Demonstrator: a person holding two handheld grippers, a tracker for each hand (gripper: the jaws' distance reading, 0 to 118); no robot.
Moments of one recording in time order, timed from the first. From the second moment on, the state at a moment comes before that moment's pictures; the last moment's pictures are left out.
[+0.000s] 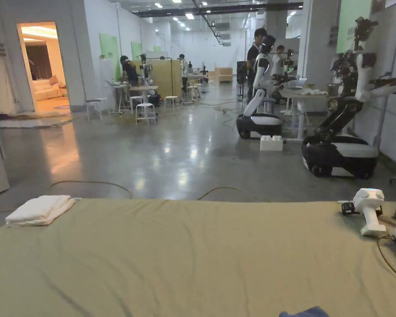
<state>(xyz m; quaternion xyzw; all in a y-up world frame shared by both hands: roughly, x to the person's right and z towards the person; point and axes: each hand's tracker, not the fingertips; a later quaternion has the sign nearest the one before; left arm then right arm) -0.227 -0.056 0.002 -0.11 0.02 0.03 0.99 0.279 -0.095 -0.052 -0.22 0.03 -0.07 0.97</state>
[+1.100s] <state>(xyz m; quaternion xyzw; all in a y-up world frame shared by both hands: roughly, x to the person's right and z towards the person) -0.199 -0.019 -0.008 -0.16 -0.01 0.06 0.99 0.209 0.005 -0.007 -0.07 0.11 -0.01 0.99</state>
